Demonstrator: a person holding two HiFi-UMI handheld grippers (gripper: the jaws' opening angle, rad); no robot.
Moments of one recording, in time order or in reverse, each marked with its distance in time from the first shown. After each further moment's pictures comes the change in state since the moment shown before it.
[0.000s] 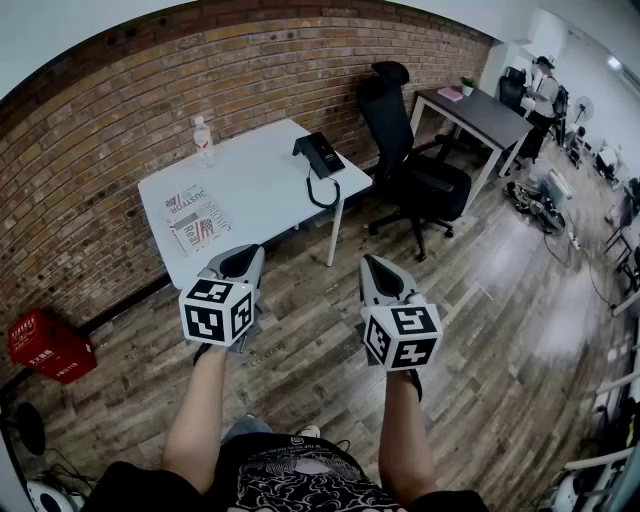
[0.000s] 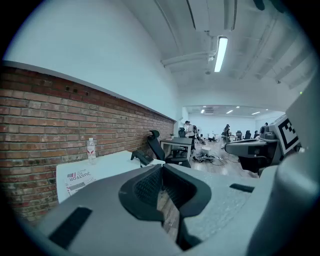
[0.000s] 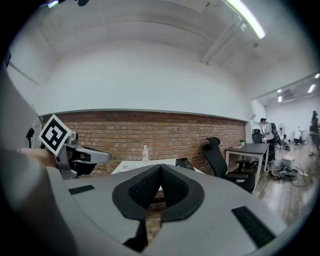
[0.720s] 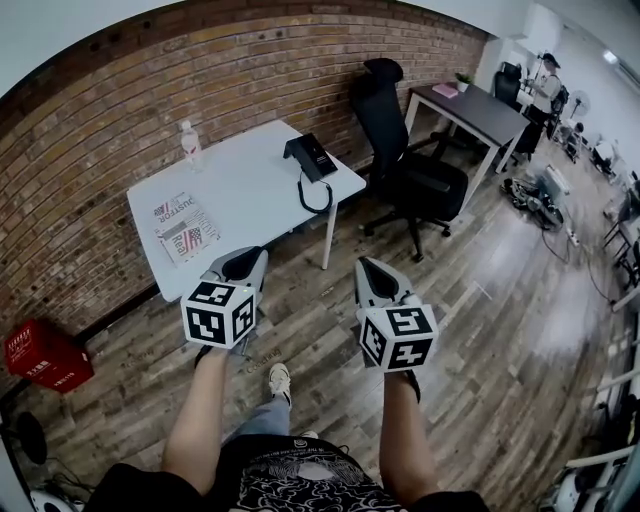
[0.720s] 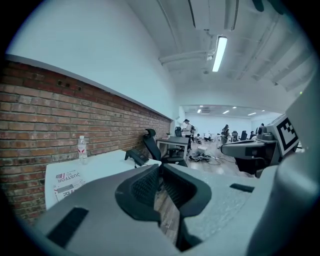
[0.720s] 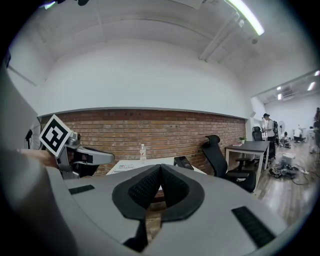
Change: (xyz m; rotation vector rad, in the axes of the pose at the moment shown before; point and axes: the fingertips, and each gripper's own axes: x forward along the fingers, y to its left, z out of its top) left arm 0.049 -0.008 0.000 0.000 0.009 -0.048; right arm 0.030 -0.028 -0.007 0.013 0.015 0.001
